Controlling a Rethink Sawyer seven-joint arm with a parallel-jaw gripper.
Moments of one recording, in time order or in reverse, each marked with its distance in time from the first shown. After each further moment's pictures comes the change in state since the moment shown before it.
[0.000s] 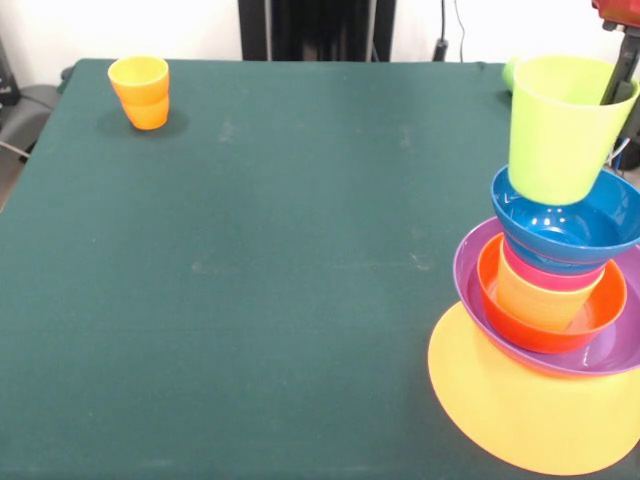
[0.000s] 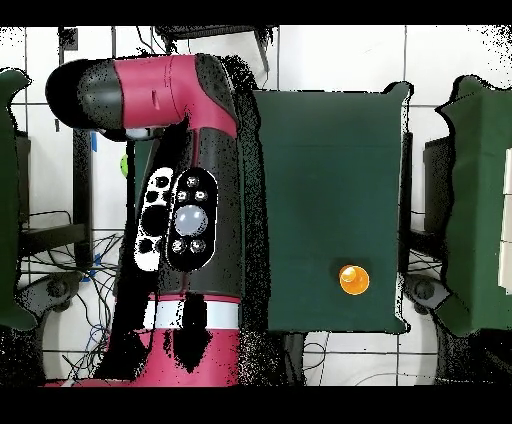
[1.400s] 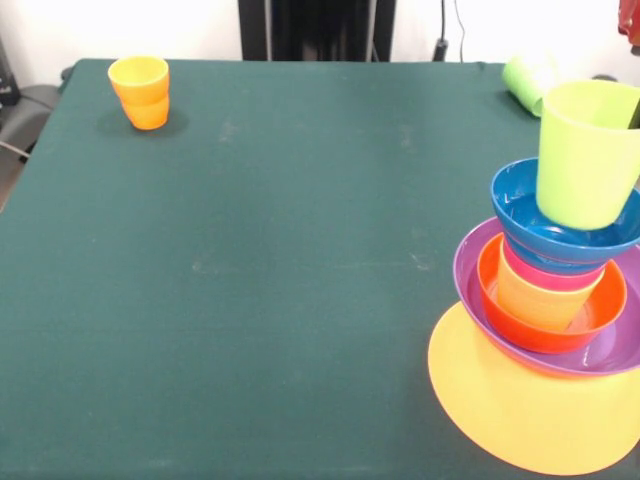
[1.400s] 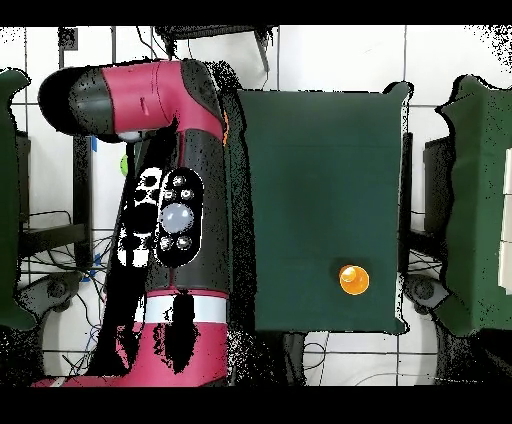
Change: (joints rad) arm 0.023 0.023 0.000 0.000 -0.001 -0.071 0.000
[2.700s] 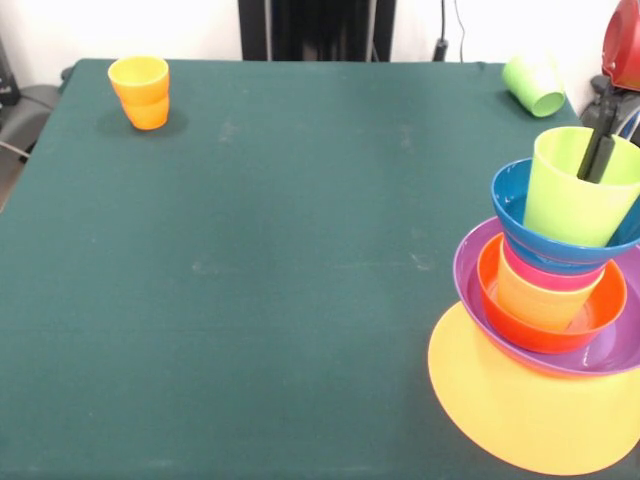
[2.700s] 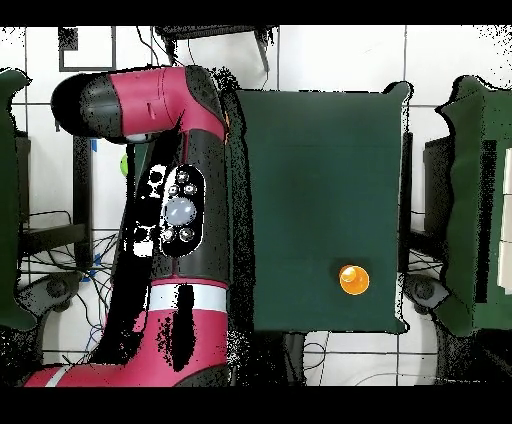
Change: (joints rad) arm 0.000 0.035 -0.004 0.000 -0.001 -0.046 0.000
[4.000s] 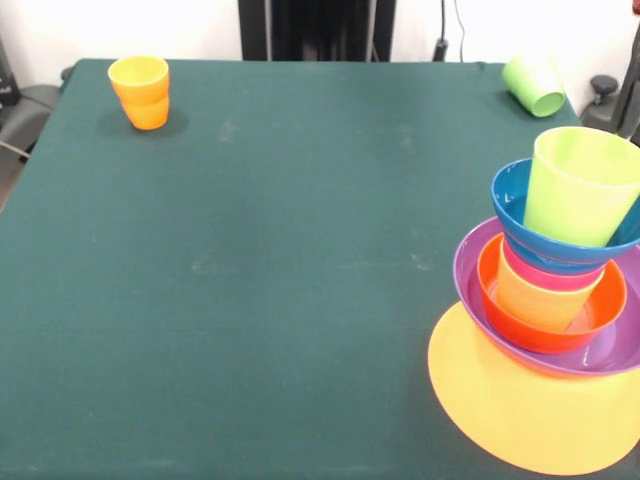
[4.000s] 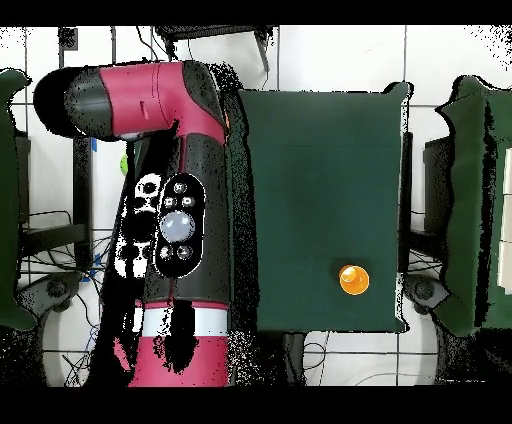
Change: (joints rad) arm -0.002 -0.087 0.003 0.046 0.025 0.000 0.000
